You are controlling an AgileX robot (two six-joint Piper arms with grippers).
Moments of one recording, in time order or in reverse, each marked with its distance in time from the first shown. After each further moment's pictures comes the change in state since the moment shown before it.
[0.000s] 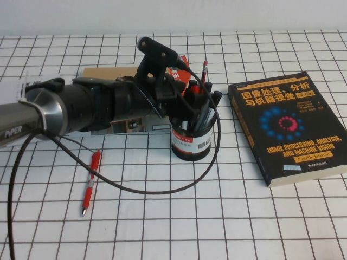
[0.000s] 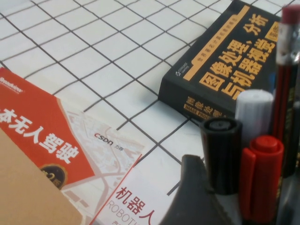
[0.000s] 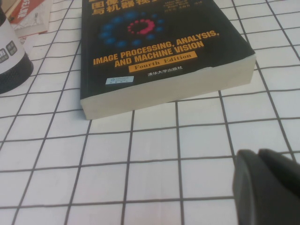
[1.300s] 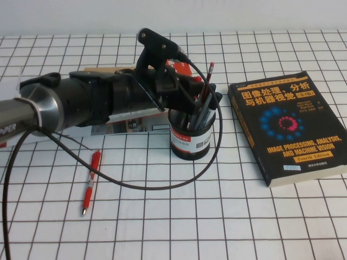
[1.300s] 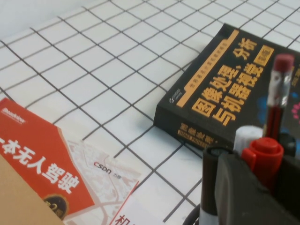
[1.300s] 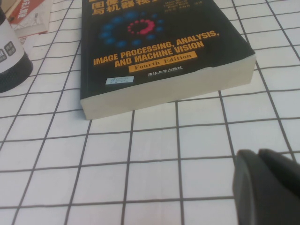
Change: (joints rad) right arm 0.000 0.000 0.000 0.000 0.000 0.000; left arm 0.000 -0.016 -0.018 0.000 0.018 0.003
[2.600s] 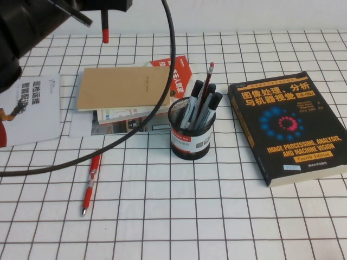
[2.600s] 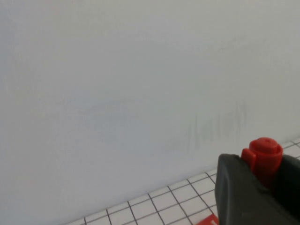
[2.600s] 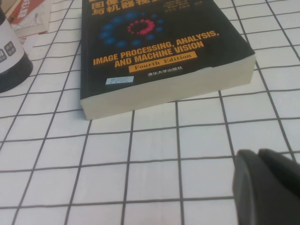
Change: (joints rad) right arm 0.000 0.000 0.000 0.000 0.000 0.000; left arm -0.002 -0.491 0.013 -0.028 -0.488 0.023
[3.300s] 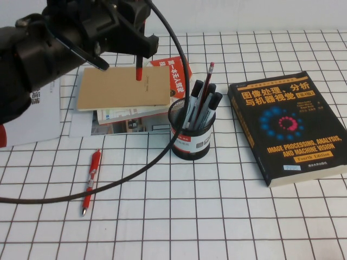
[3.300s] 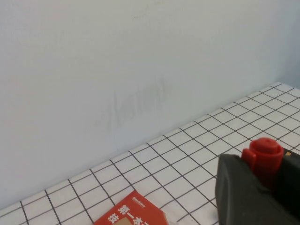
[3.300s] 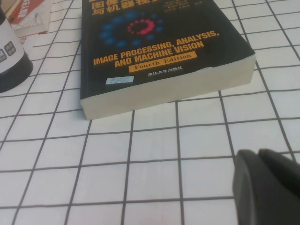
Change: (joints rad) right arm 0.000 0.000 0.000 0.000 0.000 0.000; left arm 0.000 0.000 0.117 0.003 0.228 -0.026
